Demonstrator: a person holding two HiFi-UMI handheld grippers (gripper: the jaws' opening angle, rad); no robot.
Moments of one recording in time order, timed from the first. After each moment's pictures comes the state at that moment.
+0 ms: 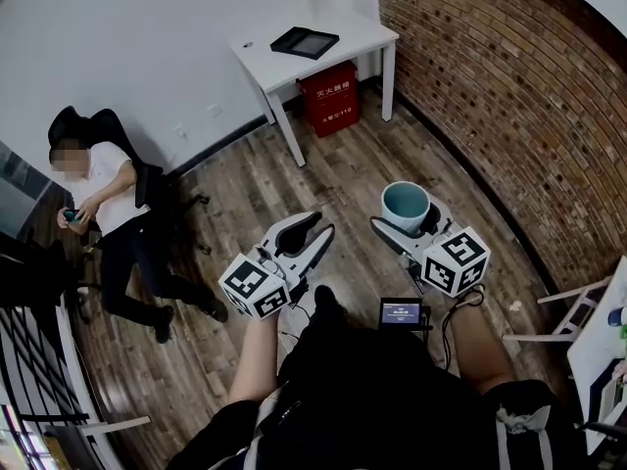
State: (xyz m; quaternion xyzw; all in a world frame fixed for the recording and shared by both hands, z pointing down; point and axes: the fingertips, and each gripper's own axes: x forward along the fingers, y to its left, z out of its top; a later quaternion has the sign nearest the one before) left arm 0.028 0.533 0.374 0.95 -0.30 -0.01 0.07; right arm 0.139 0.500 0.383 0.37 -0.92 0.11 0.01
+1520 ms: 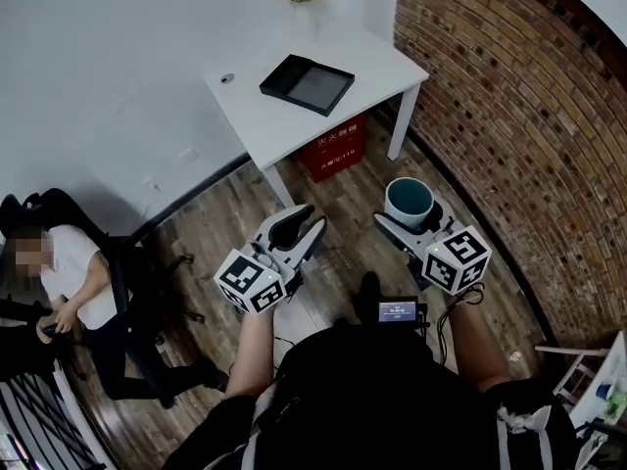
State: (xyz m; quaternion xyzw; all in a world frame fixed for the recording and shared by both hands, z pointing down) left arm -0.074 0.043 0.394 0.95 -0.29 -0.02 0.10; right arm 0.056 0.024 0.397 0.42 -0.90 0.12 0.03
